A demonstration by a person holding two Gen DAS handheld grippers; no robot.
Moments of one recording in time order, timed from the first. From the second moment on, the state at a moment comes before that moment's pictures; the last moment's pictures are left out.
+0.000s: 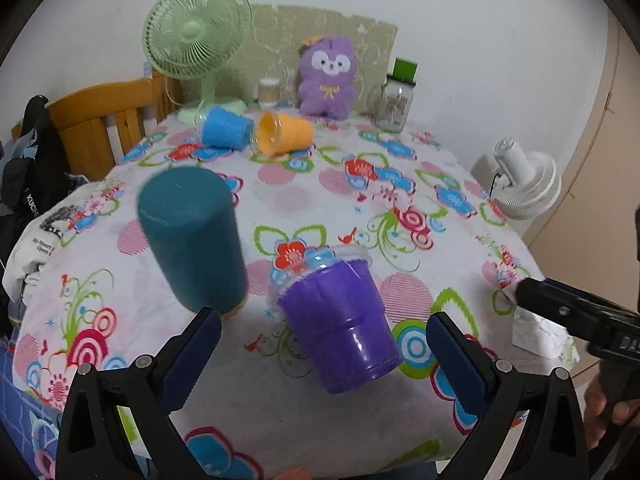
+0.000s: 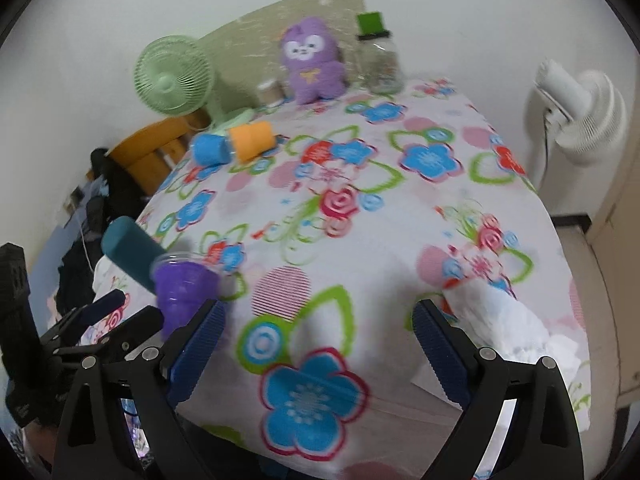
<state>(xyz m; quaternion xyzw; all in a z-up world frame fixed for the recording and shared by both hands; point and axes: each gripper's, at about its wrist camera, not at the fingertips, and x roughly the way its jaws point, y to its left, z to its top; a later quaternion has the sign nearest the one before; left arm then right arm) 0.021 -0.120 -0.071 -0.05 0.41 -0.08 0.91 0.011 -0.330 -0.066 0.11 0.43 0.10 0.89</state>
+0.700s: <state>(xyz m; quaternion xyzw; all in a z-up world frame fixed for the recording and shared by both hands) 0.039 -0.144 -0.115 -0.03 0.43 -0.07 0.90 0.008 -0.376 -0.101 0.16 0.45 0.08 0.88</state>
